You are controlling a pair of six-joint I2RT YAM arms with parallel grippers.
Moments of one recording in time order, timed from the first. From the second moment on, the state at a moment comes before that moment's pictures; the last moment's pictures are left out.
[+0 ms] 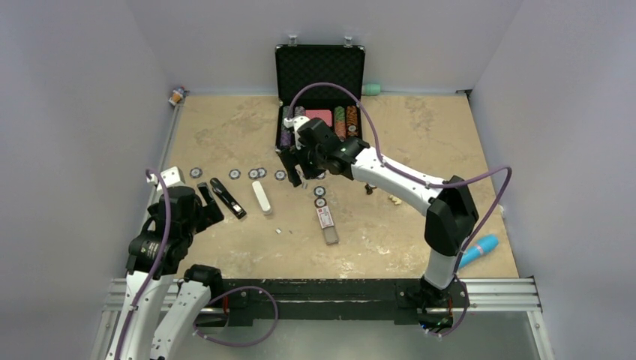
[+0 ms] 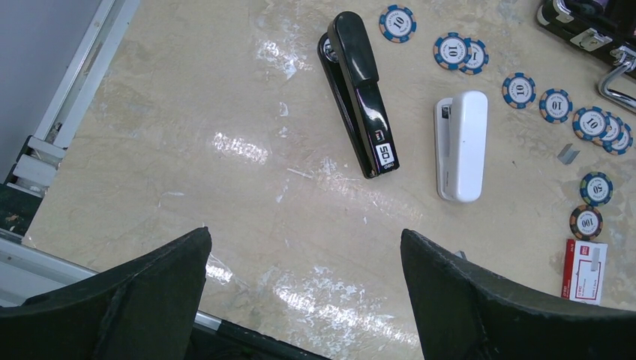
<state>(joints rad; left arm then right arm) -0.19 0.54 0.85 -1.07 -0.38 -0.51 0.84 1.81 1.58 -0.56 0.04 0.21</state>
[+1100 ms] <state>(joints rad) -0.19 0.54 0.84 -1.06 -0.37 -0.51 1.08 1.92 1.55 -0.61 0.03 0.26</state>
